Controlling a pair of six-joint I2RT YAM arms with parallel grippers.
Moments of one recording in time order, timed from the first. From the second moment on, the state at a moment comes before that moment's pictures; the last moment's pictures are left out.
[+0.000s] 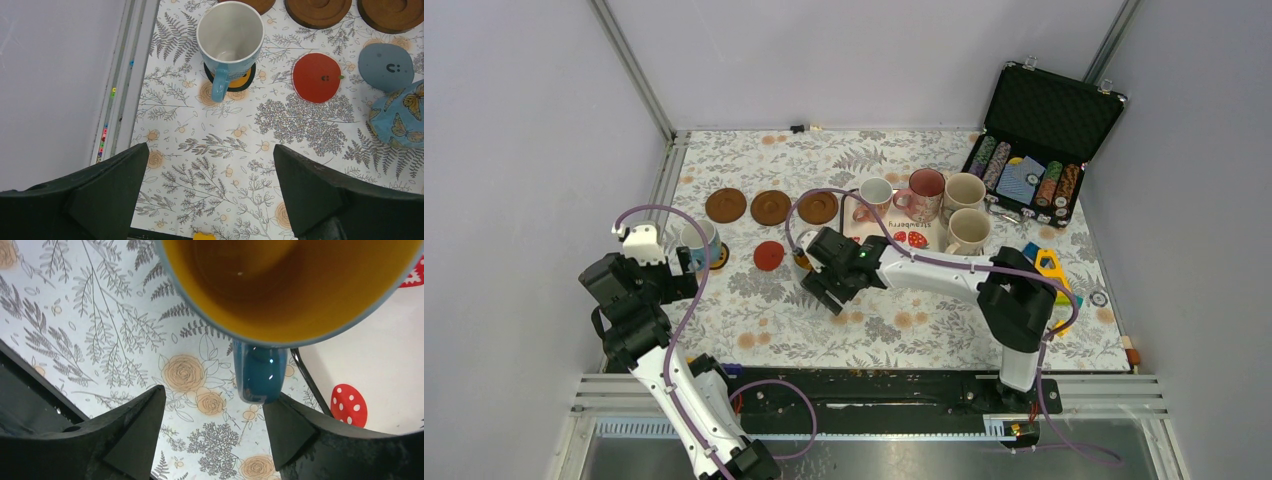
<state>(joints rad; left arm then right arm) 0.68 0.56 0.78 -0.81 0.45 0.33 1.06 1.85 1.36 -0.59 0.07 0.09</state>
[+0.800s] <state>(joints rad) 0.68 0.56 0.78 -0.82 0.47 0.34 1.06 1.67 1.32 -0.70 -0.10 -0.08</state>
